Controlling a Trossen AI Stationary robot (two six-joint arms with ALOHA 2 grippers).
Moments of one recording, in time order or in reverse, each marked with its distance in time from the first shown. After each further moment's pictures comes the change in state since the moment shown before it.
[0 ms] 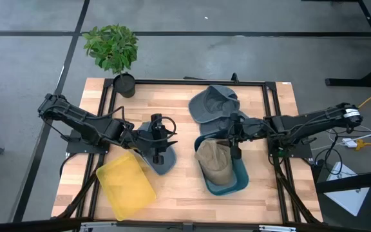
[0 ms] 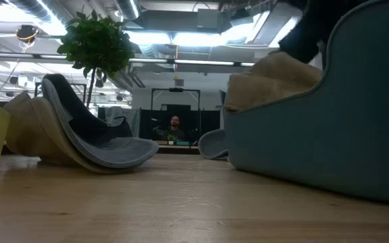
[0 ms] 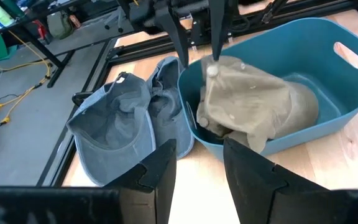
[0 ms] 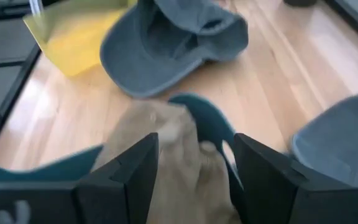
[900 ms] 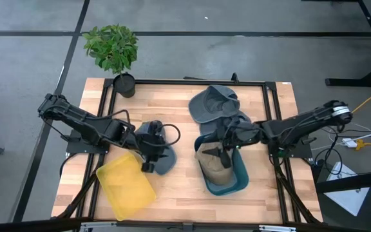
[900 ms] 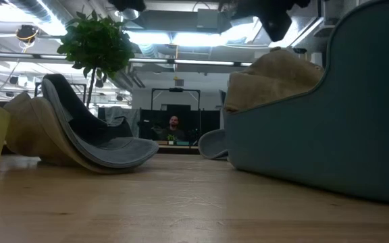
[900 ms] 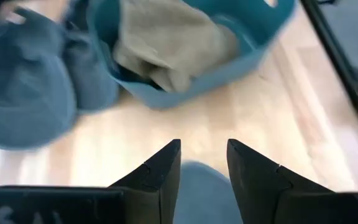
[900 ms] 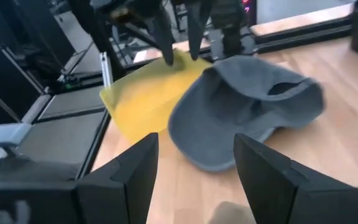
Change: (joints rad) left arm -0.008 0.000 0.000 -0.208 0.330 -0.134; right arm 0.102 0.223 0.150 0.294 -0.042 0.126
